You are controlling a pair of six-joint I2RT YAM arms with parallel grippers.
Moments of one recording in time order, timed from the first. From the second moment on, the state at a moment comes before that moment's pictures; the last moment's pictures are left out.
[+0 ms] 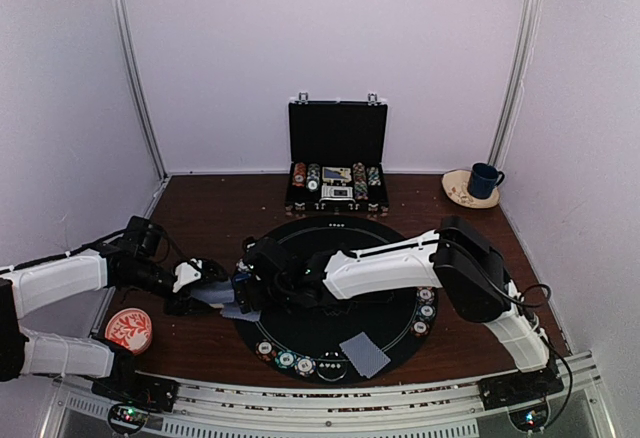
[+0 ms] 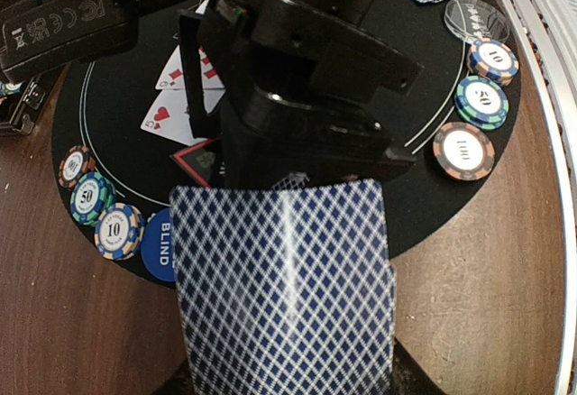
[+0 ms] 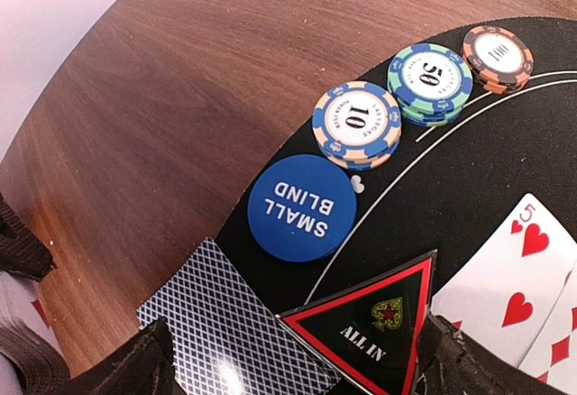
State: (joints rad) left arm -0.26 1.11 0.52 -0.47 0.67 1.06; right arm 1.19 2.35 1.77 -0.16 0.19 0.57
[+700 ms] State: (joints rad) left arm -0.26 1.11 0.52 -0.47 0.67 1.06; right arm 1.15 2.29 1.75 -0.24 0.27 0.57
